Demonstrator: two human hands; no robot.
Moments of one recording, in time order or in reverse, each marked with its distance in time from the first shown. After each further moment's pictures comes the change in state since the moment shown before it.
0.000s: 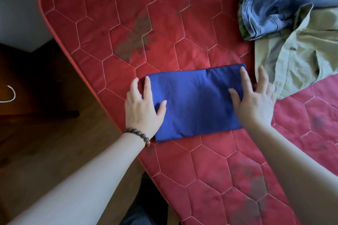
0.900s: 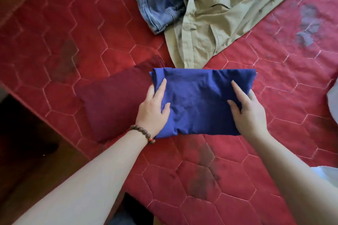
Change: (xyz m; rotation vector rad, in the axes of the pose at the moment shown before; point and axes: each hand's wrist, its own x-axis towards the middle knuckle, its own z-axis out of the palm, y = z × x) left_hand -0.063 0.192 0.039 -0.265 -0.189 0.371; right_hand -0.124 0.180 -0.069 0.409 0.002 0.318
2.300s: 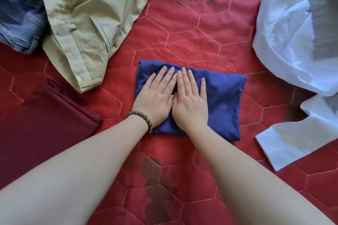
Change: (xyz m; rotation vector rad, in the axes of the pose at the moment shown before) left_hand 0.079 0.110 0.196 0.659 -0.266 0.784; right_hand 0.014 0.107 0.053 -0.362 0.042 0.151
